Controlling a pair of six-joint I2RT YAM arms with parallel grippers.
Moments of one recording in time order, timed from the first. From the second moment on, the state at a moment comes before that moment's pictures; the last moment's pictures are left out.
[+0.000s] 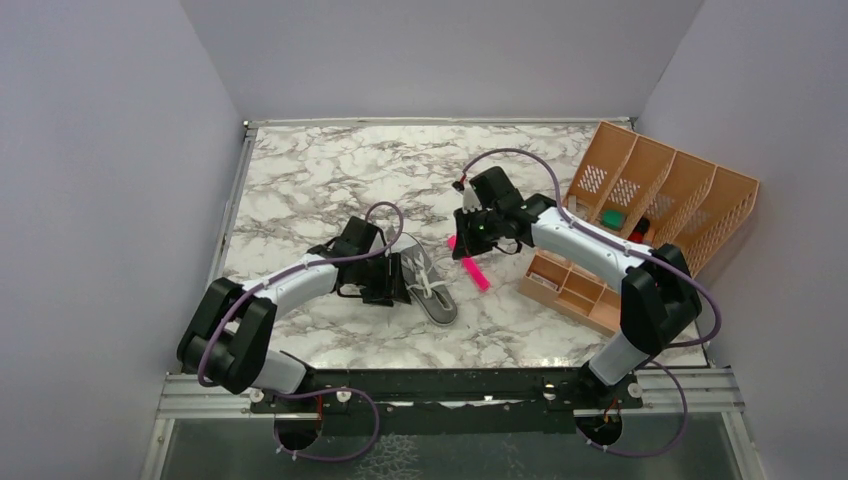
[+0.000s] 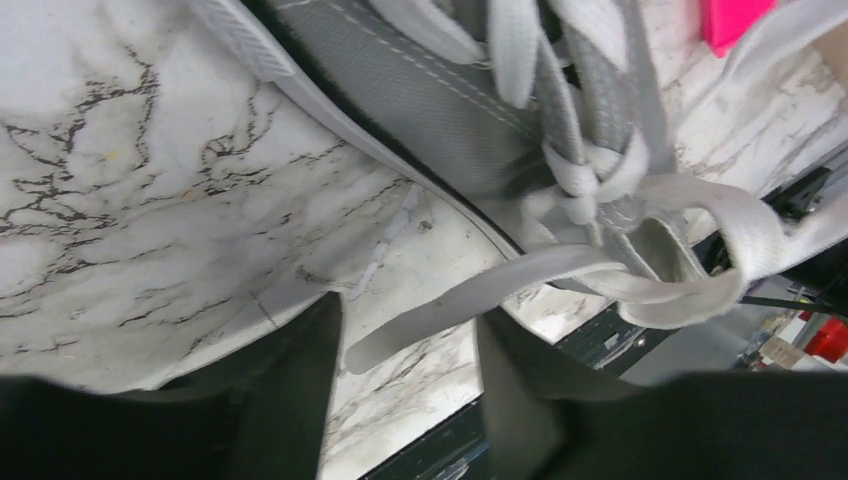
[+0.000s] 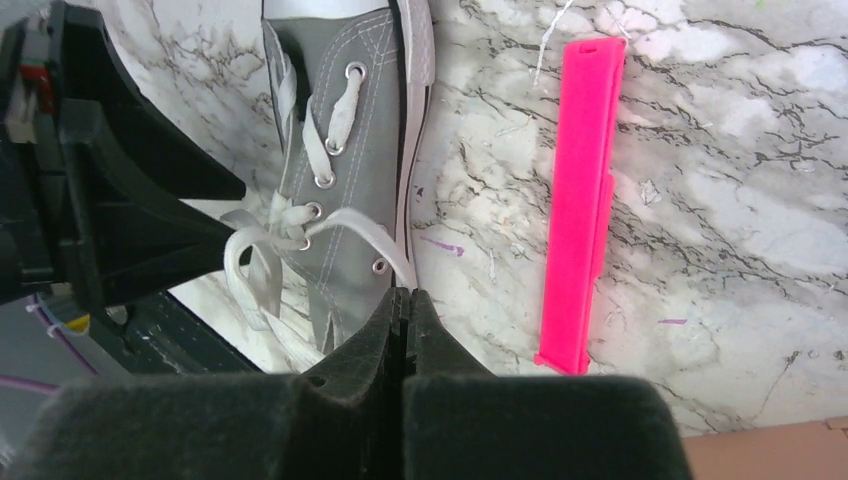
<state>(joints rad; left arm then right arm) -0.49 1.40 0.68 -0.34 0.45 -0.52 0.64 1.62 1.20 -0.52 -0.28 0.29</state>
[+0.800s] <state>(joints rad) -0.49 1.07 0.68 -0.62 0.37 -0.75 0.57 1.65 1.36 -0.64 -0.26 0.64</state>
